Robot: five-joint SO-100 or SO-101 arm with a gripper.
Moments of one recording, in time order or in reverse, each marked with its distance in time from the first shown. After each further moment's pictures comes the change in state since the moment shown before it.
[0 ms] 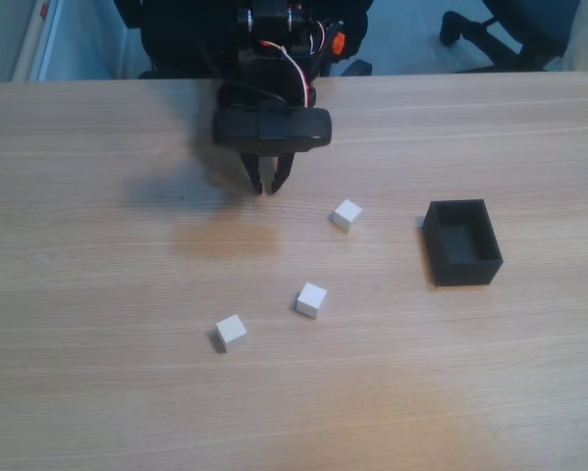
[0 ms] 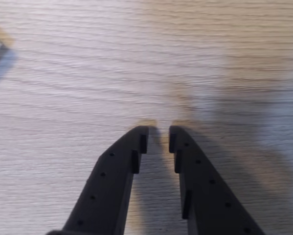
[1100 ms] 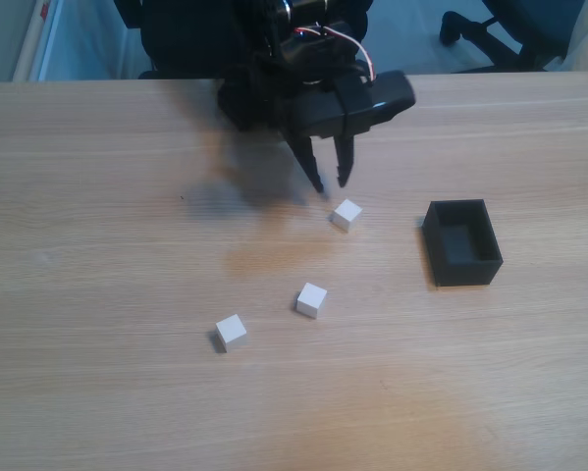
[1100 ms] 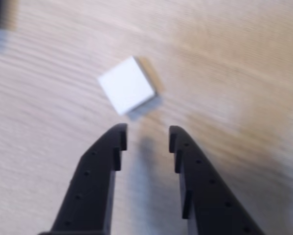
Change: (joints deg) arm -23.3 -27.9 -18.9 -24.1 7.3
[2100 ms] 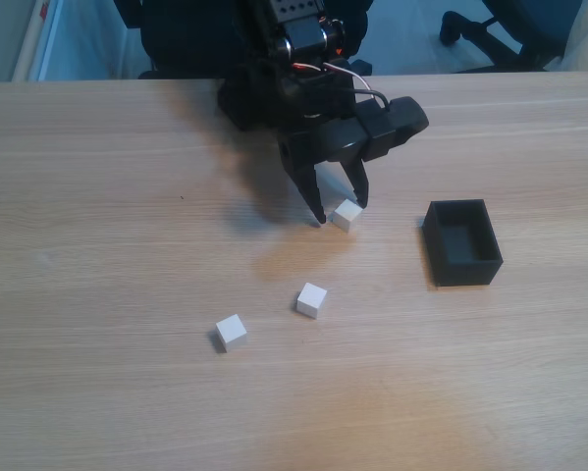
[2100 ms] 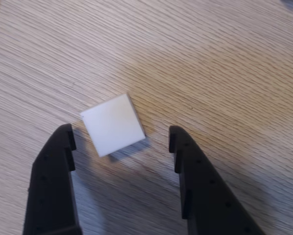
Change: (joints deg) arm 1.9 -15.1 8.5 -24.9 -10.3
